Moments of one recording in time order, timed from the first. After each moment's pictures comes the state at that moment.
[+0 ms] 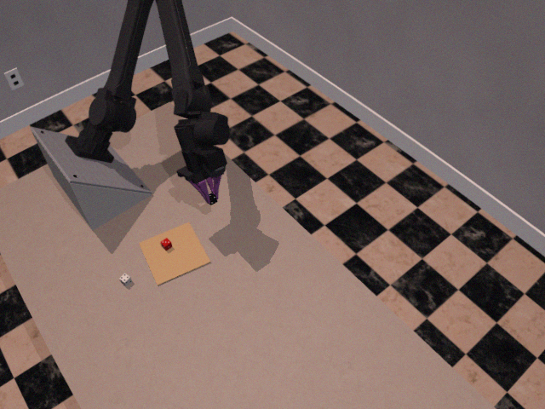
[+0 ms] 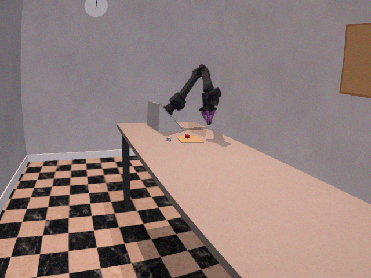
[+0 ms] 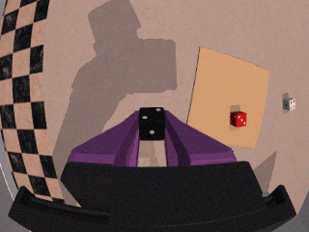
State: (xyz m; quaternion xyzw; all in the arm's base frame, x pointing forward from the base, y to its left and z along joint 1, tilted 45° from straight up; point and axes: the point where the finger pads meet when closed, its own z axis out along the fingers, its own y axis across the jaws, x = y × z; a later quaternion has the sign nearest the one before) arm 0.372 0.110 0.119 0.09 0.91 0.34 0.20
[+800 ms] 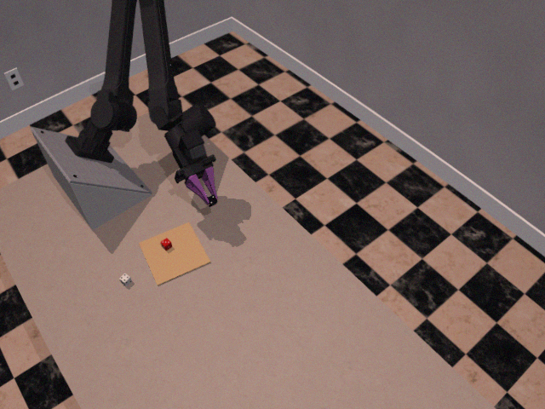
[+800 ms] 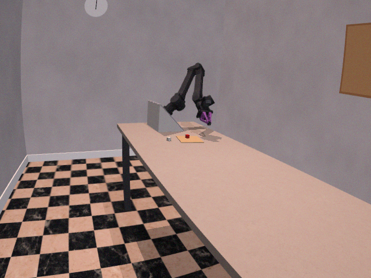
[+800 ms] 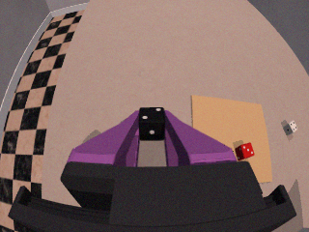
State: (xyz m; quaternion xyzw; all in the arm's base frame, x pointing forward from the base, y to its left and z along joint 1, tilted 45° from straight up) arm 0.373 0.110 0.116 0.22 0.81 0.29 0.45
